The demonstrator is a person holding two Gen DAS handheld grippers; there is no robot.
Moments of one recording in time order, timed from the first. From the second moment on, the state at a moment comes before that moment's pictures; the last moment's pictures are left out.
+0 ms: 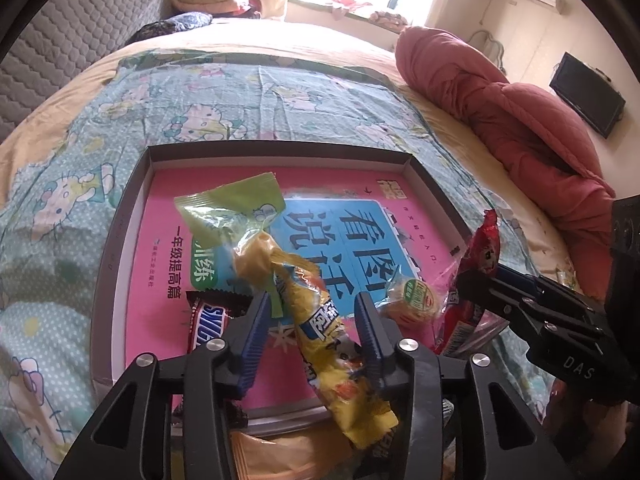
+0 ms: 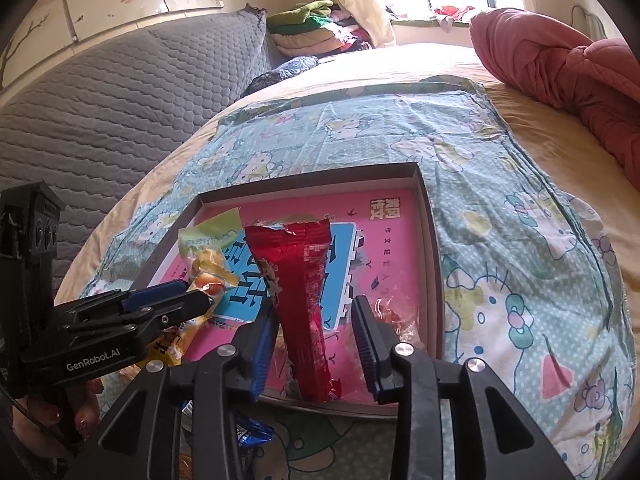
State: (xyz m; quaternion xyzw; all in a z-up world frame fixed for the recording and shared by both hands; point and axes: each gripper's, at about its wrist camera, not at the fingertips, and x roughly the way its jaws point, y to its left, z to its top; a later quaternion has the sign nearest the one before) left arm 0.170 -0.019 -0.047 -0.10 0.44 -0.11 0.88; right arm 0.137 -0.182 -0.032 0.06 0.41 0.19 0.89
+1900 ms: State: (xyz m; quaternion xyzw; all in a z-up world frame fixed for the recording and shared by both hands) left arm 0.116 0.019 0.015 -0.09 0.41 -0.05 0.90; right arm 0.113 -0.211 0.021 0.11 0.33 0.19 0.92
